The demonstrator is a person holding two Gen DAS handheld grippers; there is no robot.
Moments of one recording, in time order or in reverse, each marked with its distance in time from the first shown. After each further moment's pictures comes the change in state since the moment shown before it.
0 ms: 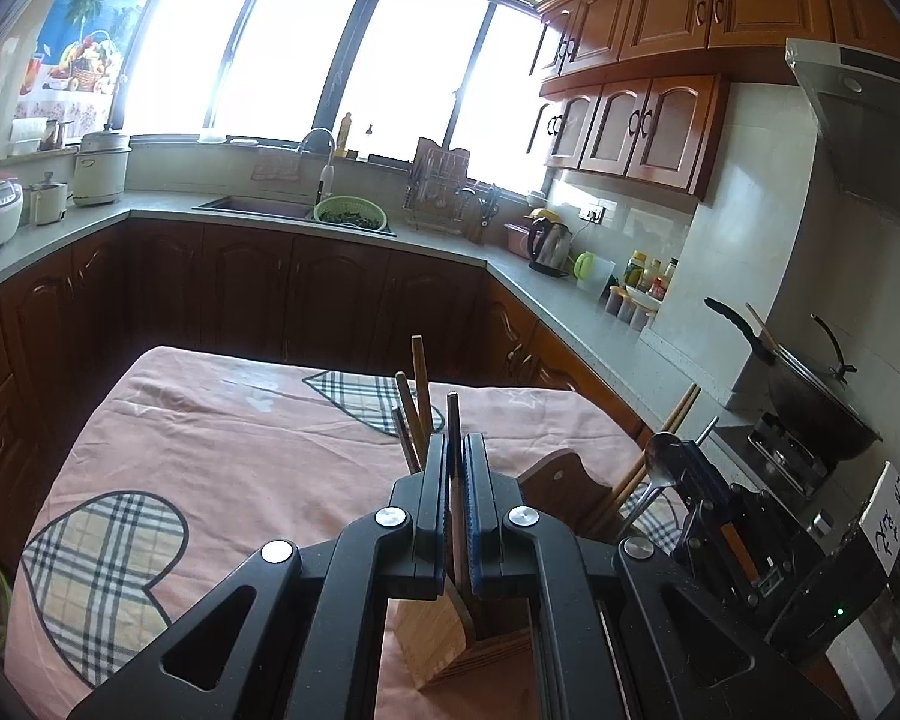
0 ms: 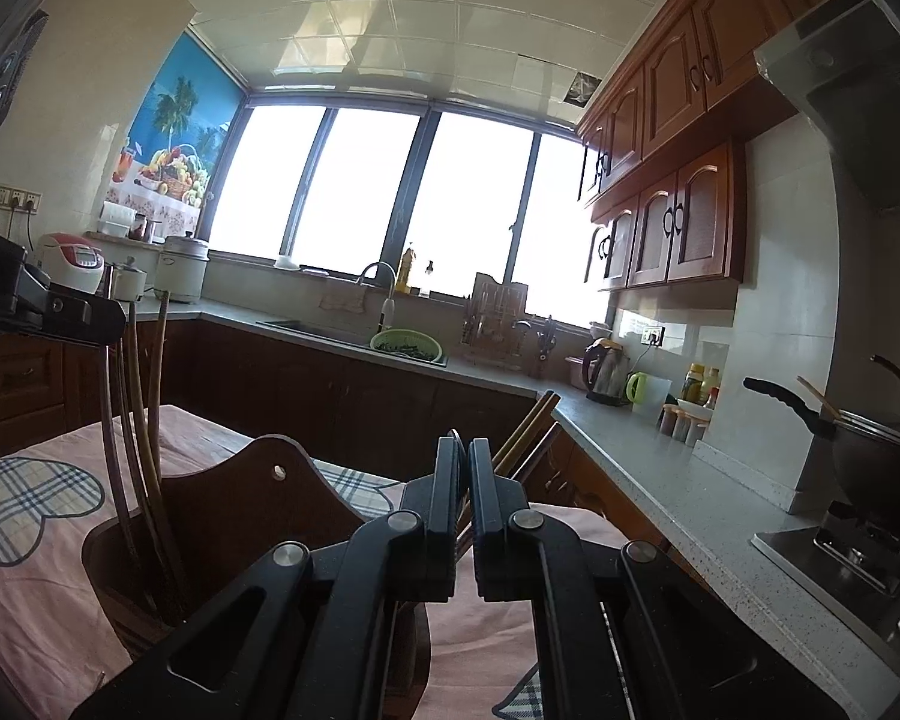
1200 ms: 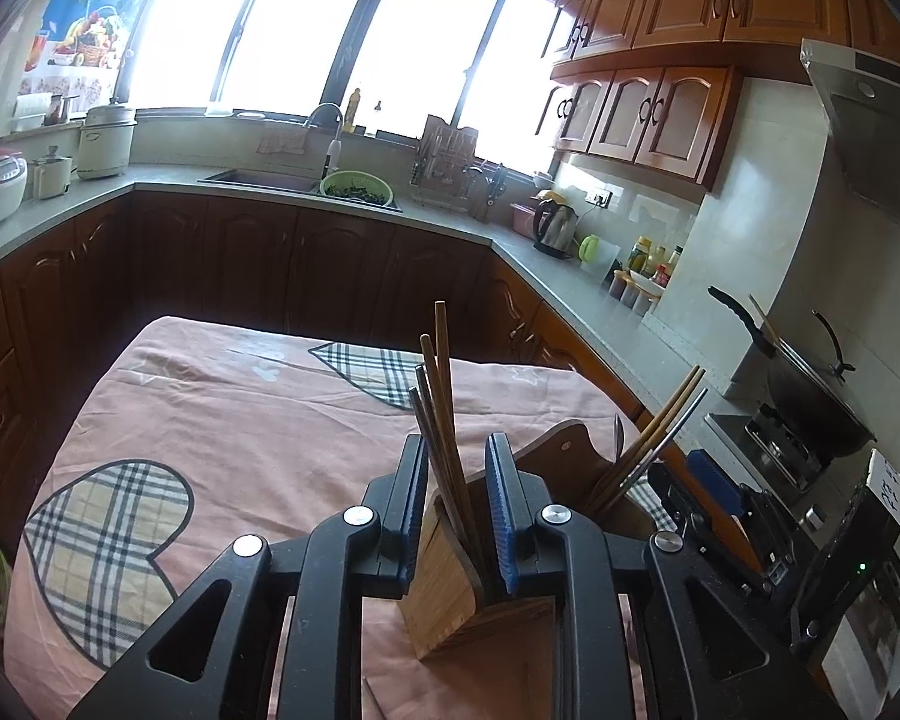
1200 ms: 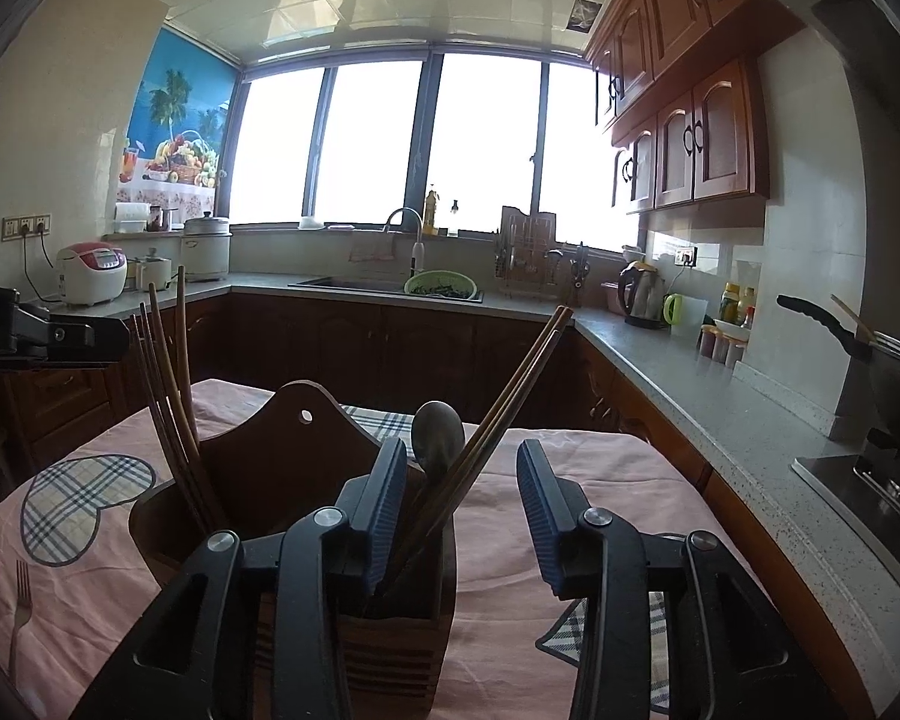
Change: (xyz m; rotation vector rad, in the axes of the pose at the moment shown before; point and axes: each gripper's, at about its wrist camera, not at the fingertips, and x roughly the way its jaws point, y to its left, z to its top) left arm -0.021 0.016 0.001 -0.038 0.046 0.004; right arm -0.003 -0.015 -0.006 0.112 0.161 0.106
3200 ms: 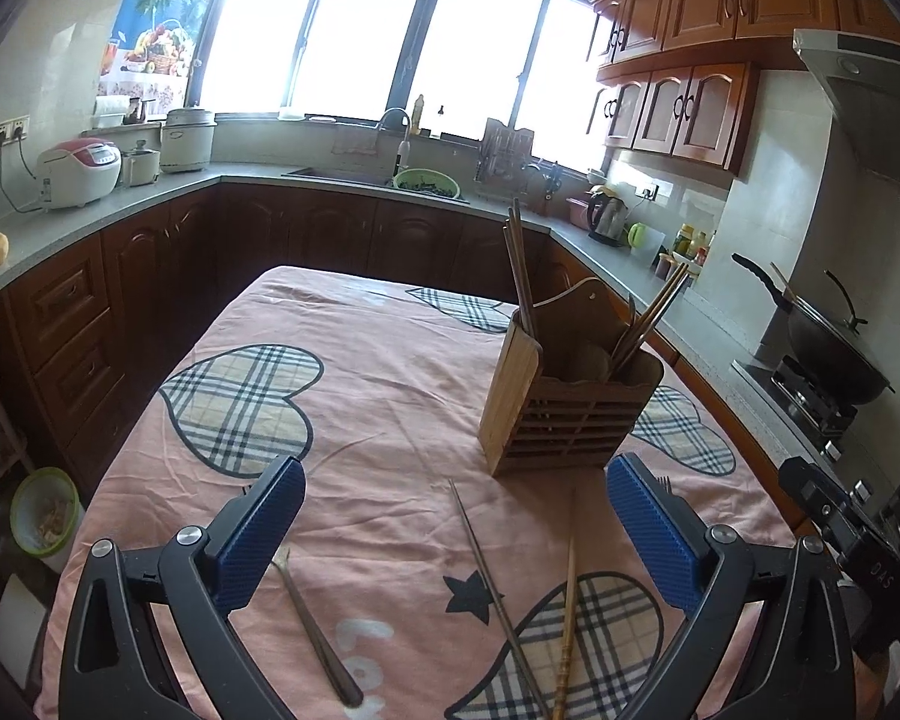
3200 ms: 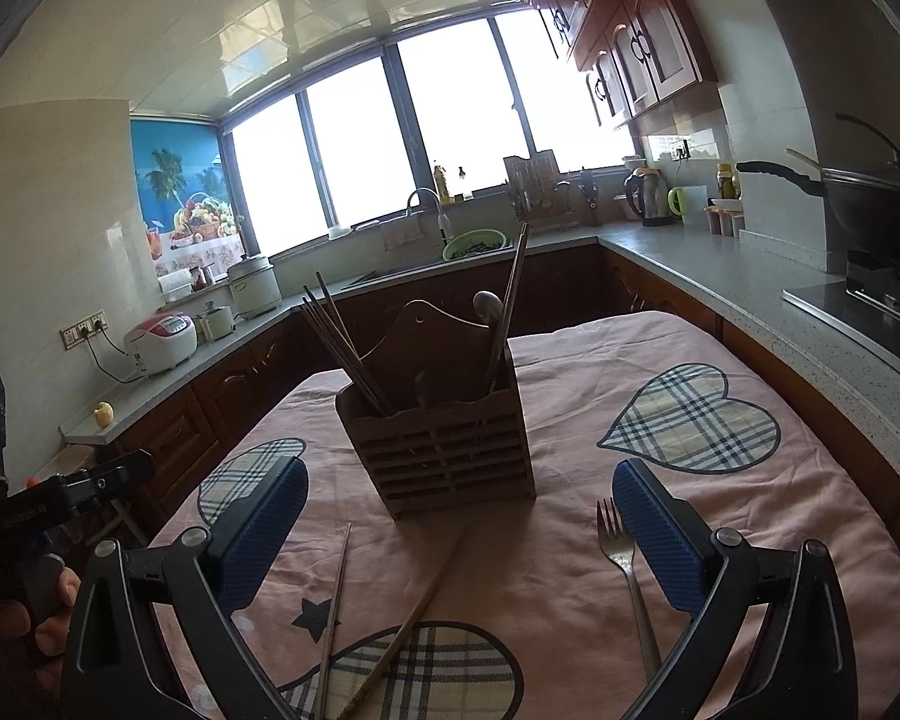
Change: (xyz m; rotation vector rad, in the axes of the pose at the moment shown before) left arm -0.177 0.007 -0.099 0.008 -0.005 0.143; right arm -0.156 -0.014 -0.038 0.307 0.104 0.169
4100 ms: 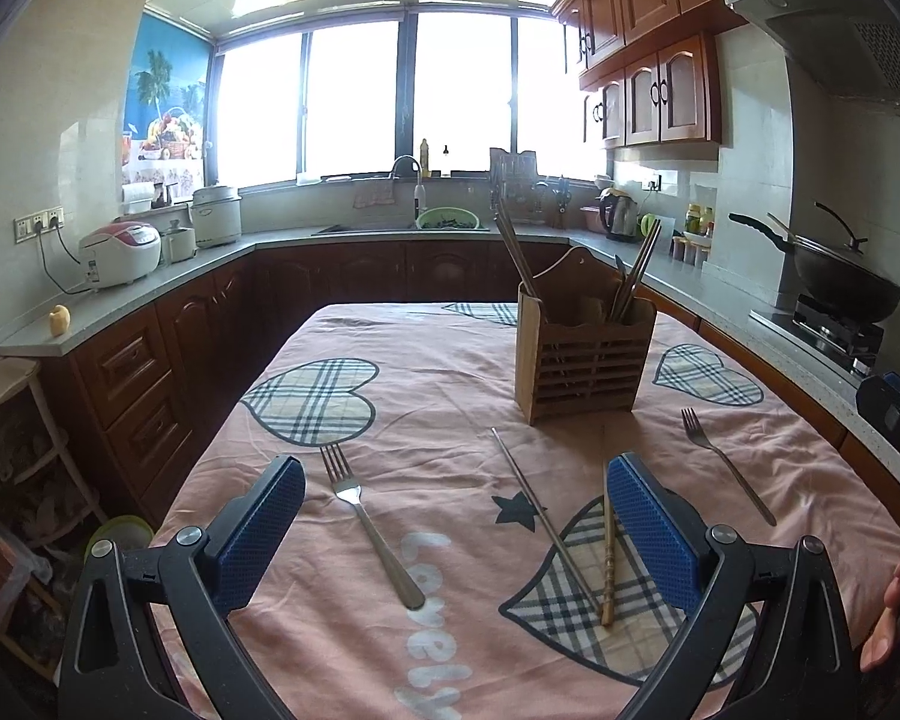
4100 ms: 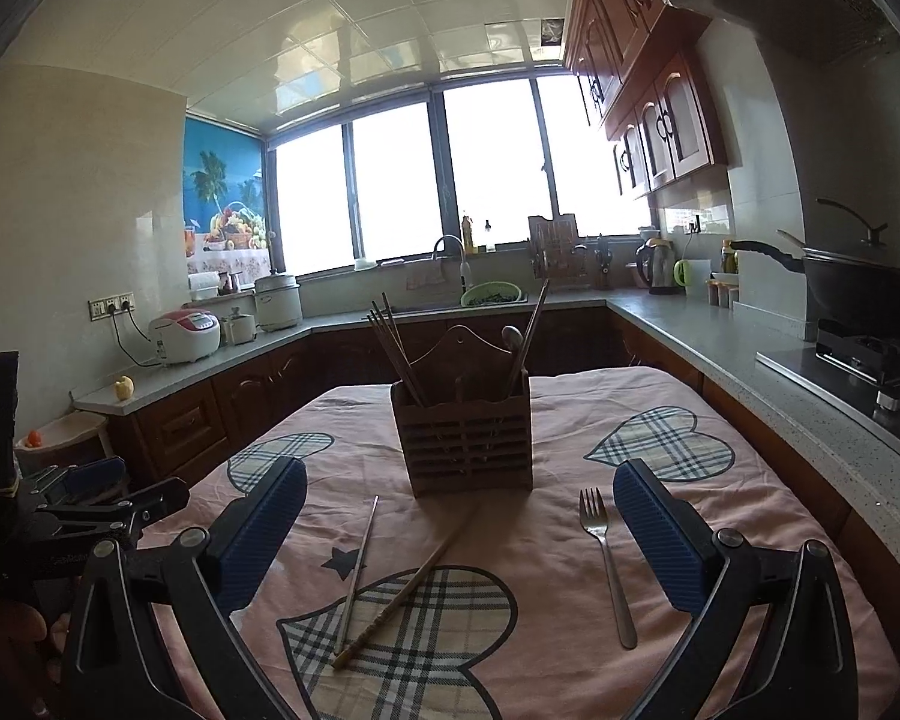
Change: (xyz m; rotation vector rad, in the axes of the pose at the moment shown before) left arm -0.083 -0.019 -0.082 0.181 -0.102 0.122; right arm -0.094 0.030 -0.043 -0.136 -0.150 0.001
